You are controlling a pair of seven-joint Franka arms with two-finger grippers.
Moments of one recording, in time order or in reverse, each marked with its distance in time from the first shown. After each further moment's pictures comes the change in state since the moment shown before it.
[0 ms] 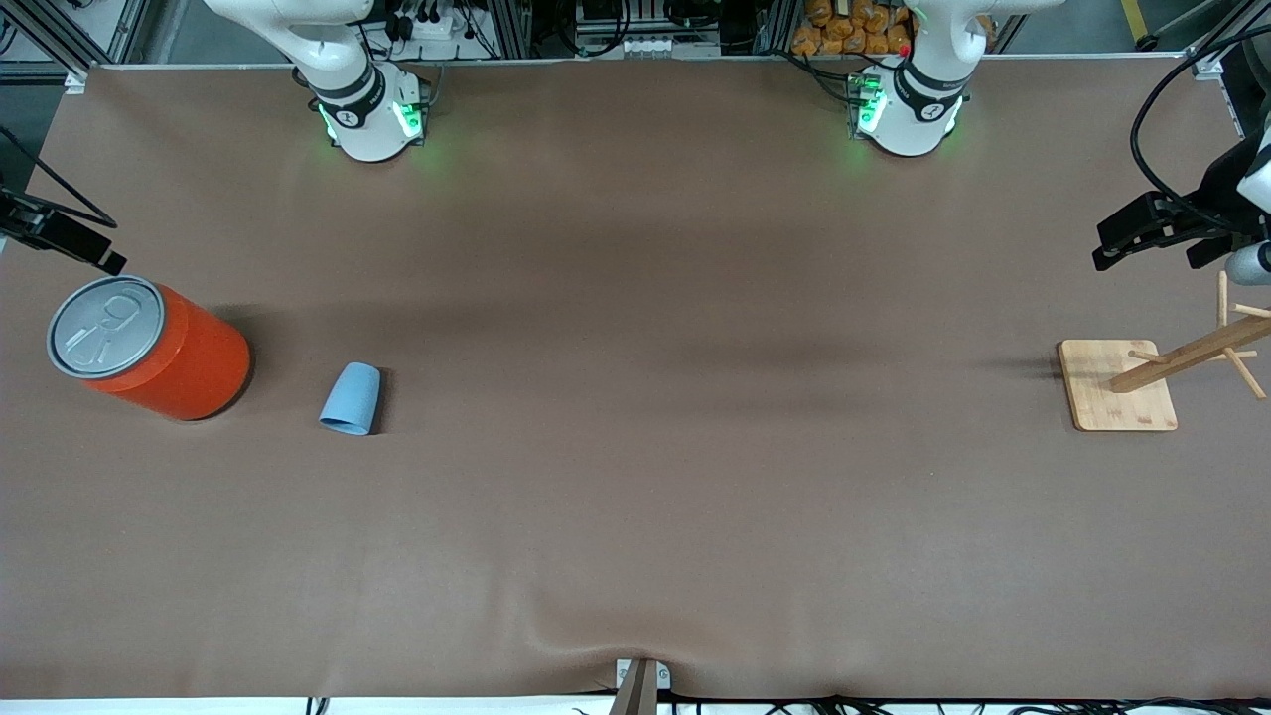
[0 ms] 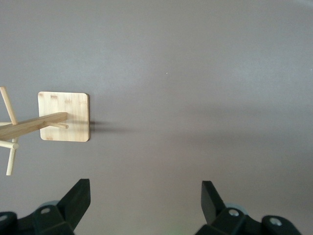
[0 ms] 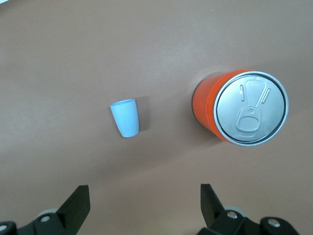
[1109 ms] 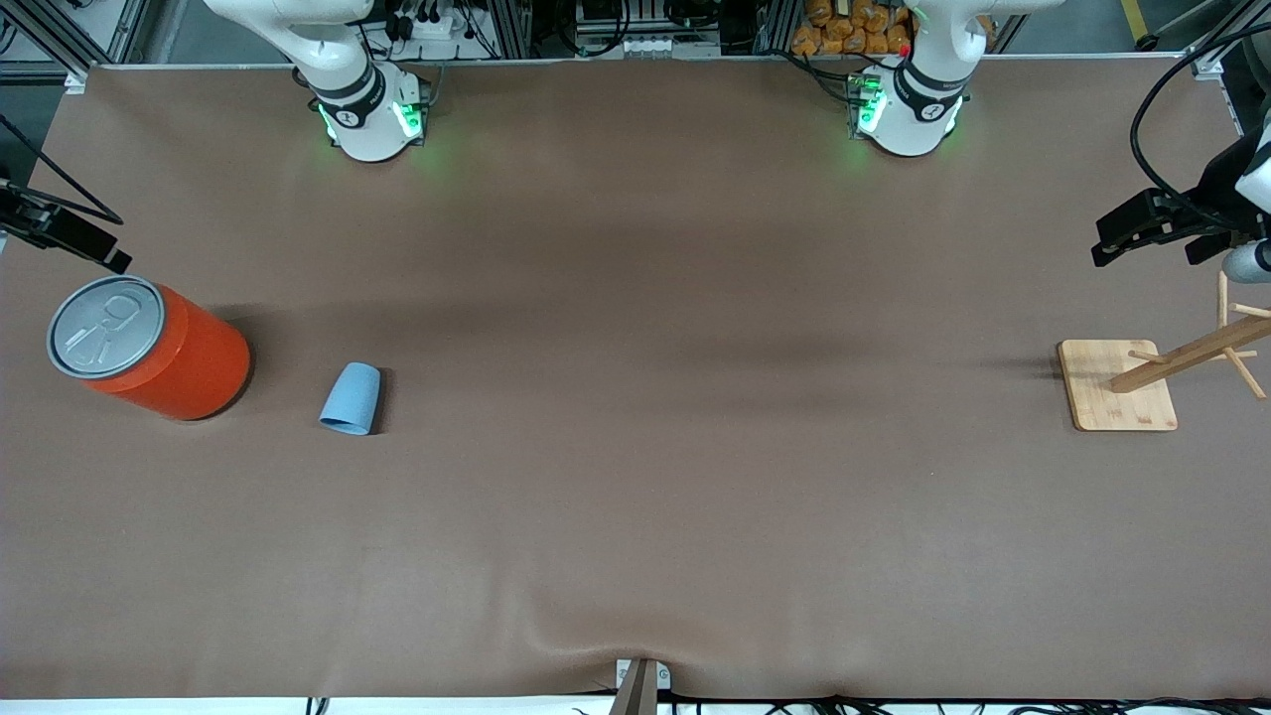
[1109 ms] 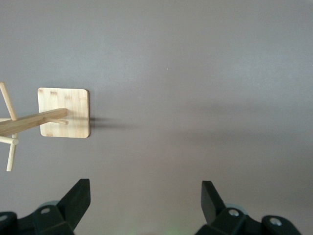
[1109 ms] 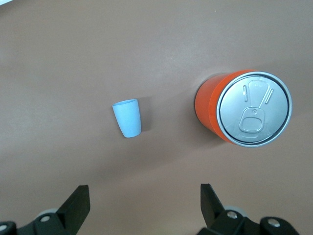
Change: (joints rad) left arm 0.000 0.000 0.000 0.002 0.000 -0.019 0.000; right arm 0.012 -0.001 -0.001 -0.016 0.002 0.015 0.000
